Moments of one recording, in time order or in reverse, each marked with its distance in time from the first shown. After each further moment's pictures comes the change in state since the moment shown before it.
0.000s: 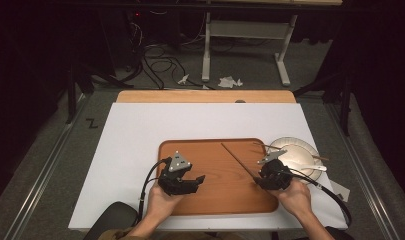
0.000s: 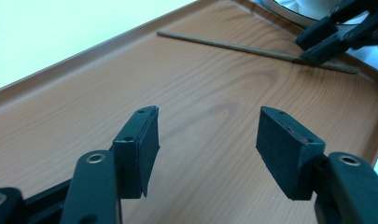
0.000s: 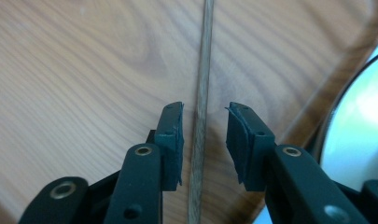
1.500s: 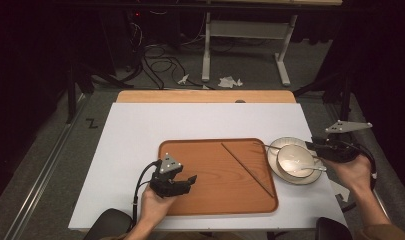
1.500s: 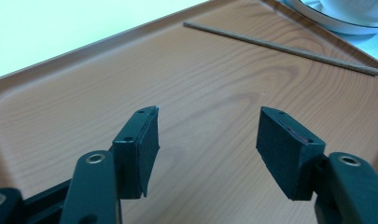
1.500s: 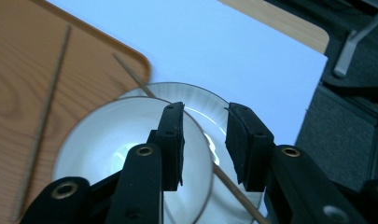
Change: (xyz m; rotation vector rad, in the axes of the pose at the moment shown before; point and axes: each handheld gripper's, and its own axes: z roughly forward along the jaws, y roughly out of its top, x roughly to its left) left arm 0.010 -0.013 -0.016 -0.005 0.061 -0.064; right arm -0.132 -0.026 -0.103 -0.264 -0.164 0.080
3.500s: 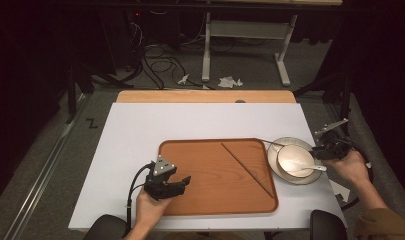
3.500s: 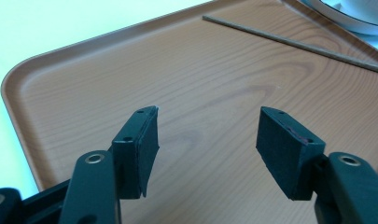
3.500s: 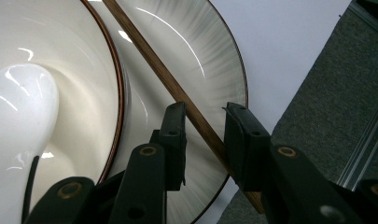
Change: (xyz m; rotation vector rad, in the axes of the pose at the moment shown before) left arm 0.005 -0.009 -0.009 -0.002 0.041 -0.040; right arm -0.041 -0.024 0.066 0.339 0.040 -0.018
